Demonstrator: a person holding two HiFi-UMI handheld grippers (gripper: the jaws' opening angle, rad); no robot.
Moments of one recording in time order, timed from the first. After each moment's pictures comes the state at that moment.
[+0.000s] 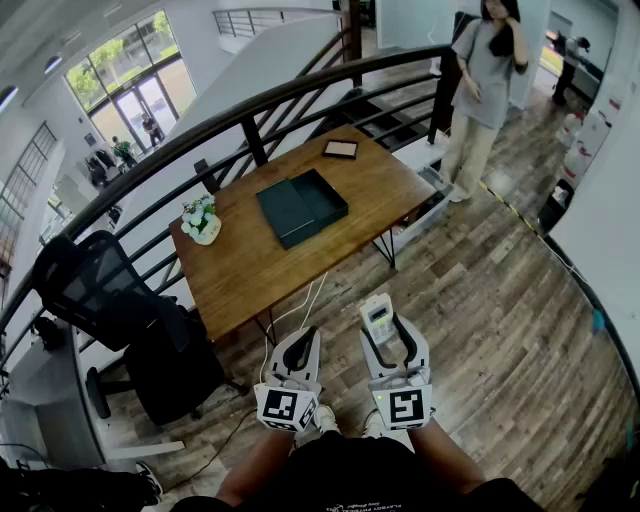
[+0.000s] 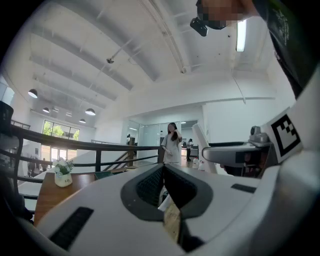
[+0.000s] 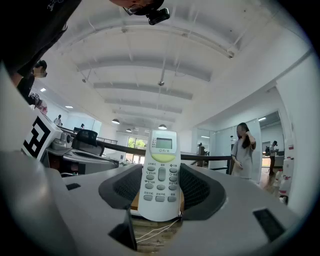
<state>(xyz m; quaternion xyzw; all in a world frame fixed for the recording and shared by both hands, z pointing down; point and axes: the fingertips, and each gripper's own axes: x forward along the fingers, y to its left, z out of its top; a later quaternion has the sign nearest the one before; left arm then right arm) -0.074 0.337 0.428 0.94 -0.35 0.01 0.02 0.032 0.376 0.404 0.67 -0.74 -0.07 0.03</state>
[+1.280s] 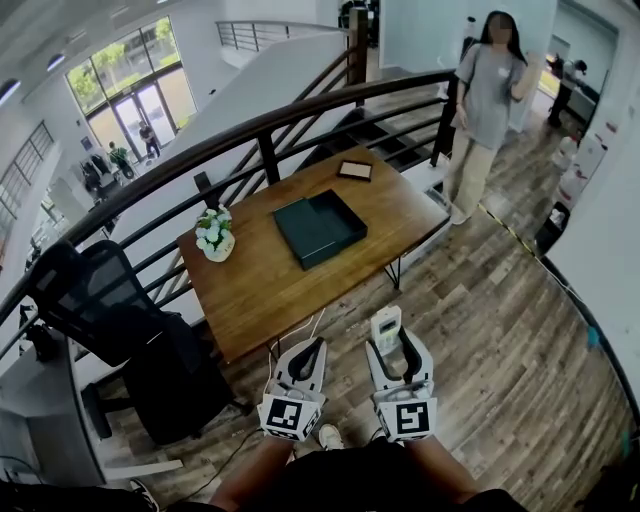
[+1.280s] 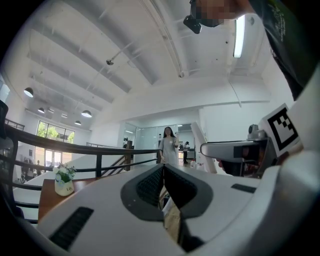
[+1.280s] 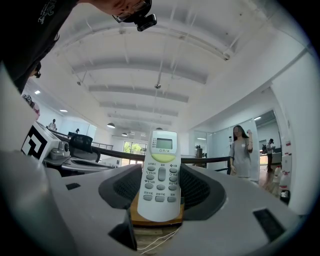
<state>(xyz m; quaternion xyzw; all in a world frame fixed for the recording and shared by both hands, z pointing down) -0.137 0.283 0.422 0.94 -0.33 -0.01 0.01 -0.033 0.327 0.394 0.69 -0.72 -0.05 0.01</state>
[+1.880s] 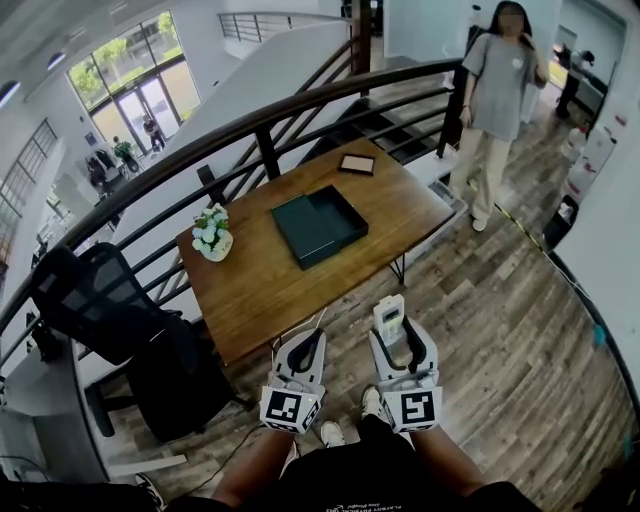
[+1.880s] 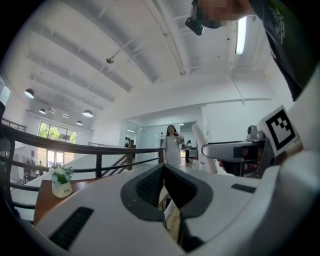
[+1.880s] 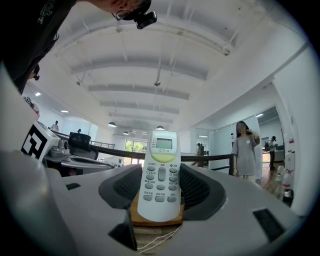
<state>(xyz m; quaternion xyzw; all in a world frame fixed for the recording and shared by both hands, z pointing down) -0.109 0.251 0.424 0.94 -0.34 0.00 0.00 0.003 0.292 0.399 0.68 -0.73 -0.04 0.01</state>
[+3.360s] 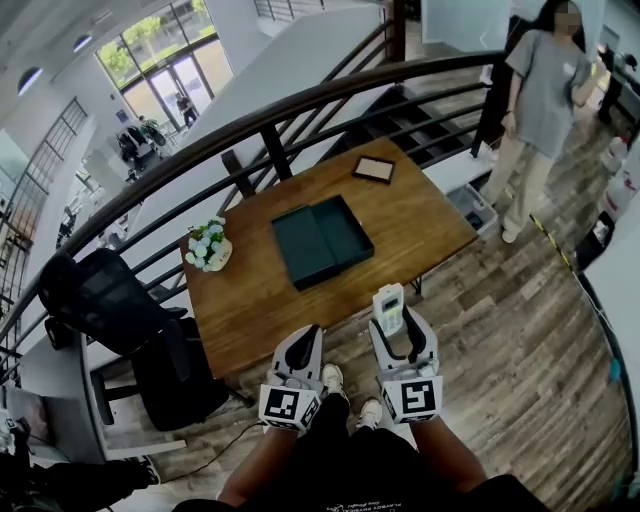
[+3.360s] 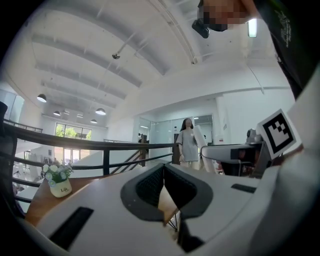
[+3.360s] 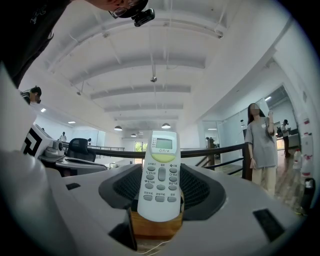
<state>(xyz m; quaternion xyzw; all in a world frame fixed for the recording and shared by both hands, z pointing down) -0.006 0.129 0.444 0.91 -0.42 0.03 0.02 0.121 0.146 0.427 0.63 -0.78 0.00 0.00</state>
